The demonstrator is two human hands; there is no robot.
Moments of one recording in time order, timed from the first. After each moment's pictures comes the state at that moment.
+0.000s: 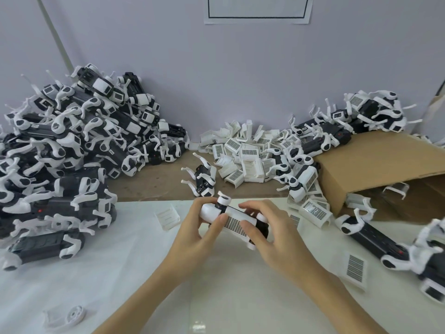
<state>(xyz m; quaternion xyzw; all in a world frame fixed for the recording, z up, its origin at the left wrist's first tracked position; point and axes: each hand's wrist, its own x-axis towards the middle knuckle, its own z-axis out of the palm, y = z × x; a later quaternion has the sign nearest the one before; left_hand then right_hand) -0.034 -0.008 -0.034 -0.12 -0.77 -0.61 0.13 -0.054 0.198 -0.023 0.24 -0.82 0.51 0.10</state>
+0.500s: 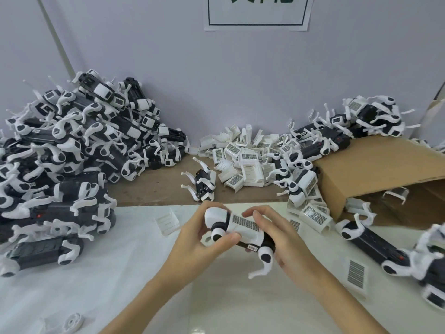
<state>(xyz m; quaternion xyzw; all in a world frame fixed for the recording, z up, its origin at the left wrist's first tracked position) -0.027 -0.004 -0.019 -0.17 -0.77 -0.61 0.11 -0.051 0.201 -0.009 0.15 -0.68 0.71 -0.10</state>
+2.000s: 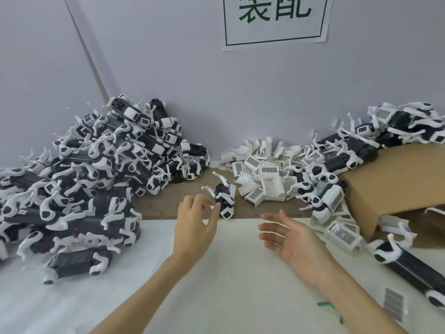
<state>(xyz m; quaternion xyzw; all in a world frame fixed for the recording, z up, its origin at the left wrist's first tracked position) -0.098 -0.039 -0.027 0.02 -0.87 -0.37 0.31 -0.115 0.196 -0.027 0.02 -0.48 0.85 -0.20</state>
